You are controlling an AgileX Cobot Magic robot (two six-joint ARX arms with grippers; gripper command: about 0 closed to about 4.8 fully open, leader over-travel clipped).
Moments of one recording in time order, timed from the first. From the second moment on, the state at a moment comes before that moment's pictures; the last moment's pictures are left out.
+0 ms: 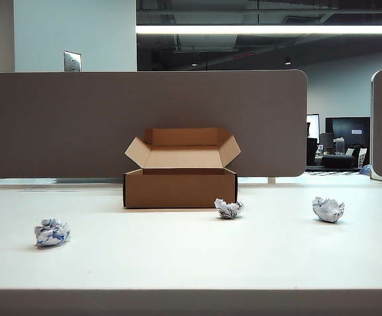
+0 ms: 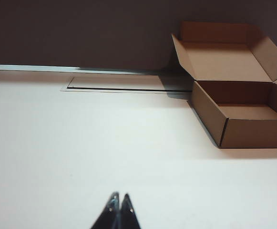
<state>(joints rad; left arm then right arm) -0.03 0.00 0.00 0.00 0.02 -0.03 0.00 0.00 0.01 0.06 0.05 -0.10</state>
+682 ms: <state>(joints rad) -0.03 0.00 0.09 -0.04 0.04 -0.06 0.00 0.00 0.06 0.03 0.06 0.07</state>
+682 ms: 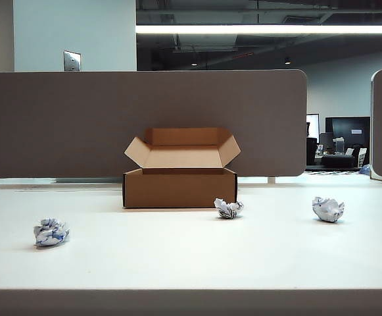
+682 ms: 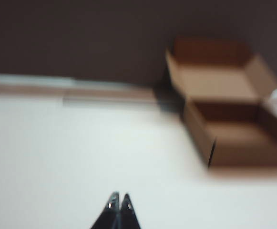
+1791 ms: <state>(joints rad) -0.11 0.93 0.81 -0.42 0.42 0.09 0.05 1.18 1.01 -0.26 0.03 -0.05</state>
